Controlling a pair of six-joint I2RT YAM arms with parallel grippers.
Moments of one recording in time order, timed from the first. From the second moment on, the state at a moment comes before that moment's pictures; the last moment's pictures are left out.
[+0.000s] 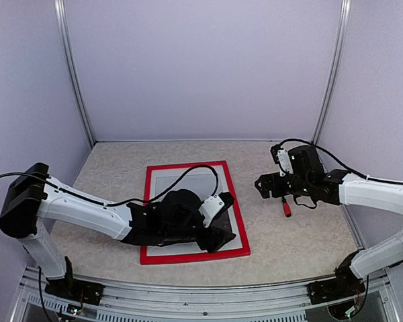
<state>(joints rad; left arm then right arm) -1.21 1.69 0.94 0.24 -0.09 -0.07 0.60 1.27 0.78 -0.12 0.10 0.26</state>
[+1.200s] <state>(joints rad) -1.31 2.00 1.07 0.16 -0.17 0.26 0.58 1.38 0.77 -0.22 -0.05 0.37</state>
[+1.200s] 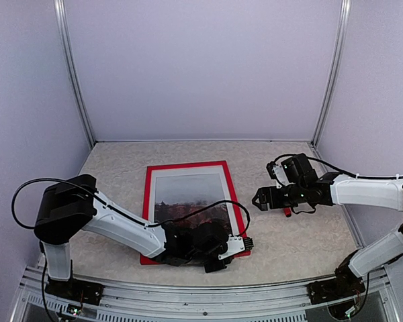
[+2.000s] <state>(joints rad) -1.32 1.88 0.99 0.17 -0.13 0.25 0.57 1.32 0.59 -0.07 -0.48 0.60</state>
